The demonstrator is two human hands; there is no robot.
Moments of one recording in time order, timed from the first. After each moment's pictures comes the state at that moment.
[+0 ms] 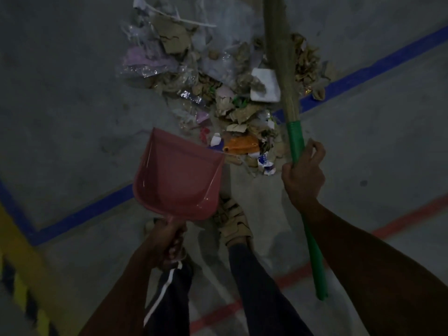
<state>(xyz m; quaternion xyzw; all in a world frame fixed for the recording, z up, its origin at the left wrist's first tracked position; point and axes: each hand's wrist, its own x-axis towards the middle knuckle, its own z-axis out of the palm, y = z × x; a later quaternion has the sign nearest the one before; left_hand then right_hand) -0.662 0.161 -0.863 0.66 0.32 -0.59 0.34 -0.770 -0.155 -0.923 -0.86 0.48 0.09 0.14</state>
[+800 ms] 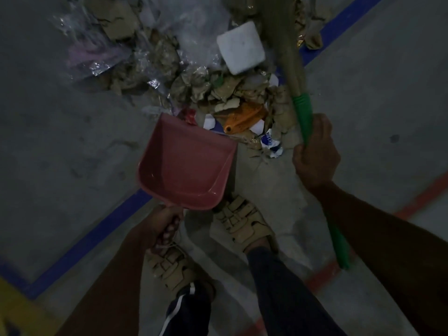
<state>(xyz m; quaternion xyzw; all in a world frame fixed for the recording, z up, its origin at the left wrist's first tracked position) -0.607 0.161 -0.990 0.69 0.18 -0.67 0.18 -0.817 -0.151 -1.017 -0.85 0.50 0.03 0.16</state>
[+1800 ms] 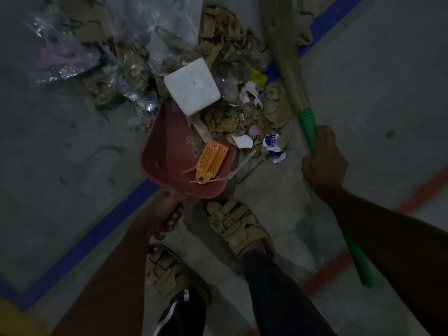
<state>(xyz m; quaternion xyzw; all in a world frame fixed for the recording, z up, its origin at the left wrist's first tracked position) -0.610 0.118 -1.016 0.71 0.14 -0.67 0.19 -0.873 -0.171 -1.045 -0.85 0.50 0.08 0.16</state>
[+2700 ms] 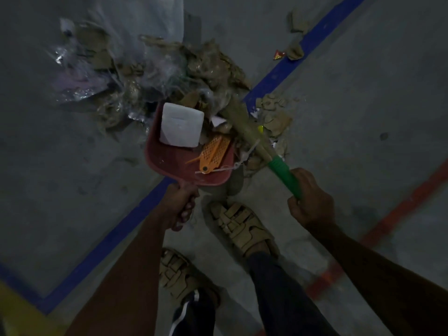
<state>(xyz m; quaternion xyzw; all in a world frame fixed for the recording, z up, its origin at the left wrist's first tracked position) -0.610 0.076 -0.979 0.72 0.12 -0.62 0.28 -0.904 -0.098 -1.001 -0.87 0.41 0.08 0.26</state>
